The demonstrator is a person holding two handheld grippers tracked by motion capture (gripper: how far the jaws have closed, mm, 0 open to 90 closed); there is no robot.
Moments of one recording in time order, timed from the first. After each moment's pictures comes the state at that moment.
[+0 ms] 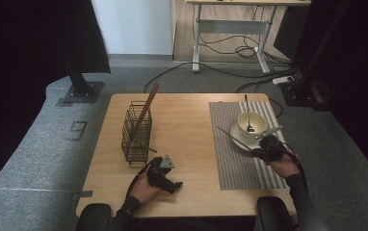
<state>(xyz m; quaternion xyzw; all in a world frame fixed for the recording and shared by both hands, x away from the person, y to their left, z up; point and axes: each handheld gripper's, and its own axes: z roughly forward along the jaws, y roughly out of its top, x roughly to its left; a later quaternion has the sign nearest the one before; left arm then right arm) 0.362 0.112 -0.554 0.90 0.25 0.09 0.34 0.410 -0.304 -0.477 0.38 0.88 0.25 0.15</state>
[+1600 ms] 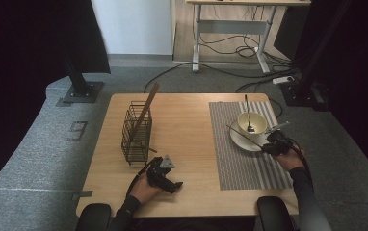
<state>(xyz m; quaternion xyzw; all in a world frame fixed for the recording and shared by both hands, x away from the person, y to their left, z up) 0.362 0.112 -0.553 0.90 0.25 0.09 0.34 0.442 -0.342 -0.497 0.44 0.86 0.22 0.17</state>
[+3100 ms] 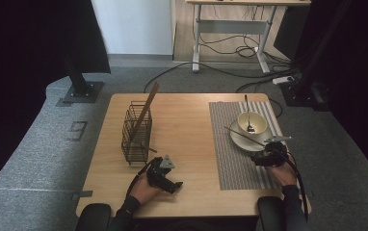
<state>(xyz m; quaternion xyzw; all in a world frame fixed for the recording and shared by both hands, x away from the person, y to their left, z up) 0.362 0.112 -0.554 0.90 0.25 0.09 0.34 0.409 -0.328 -0.523 0.49 0.79 0.31 0.22</state>
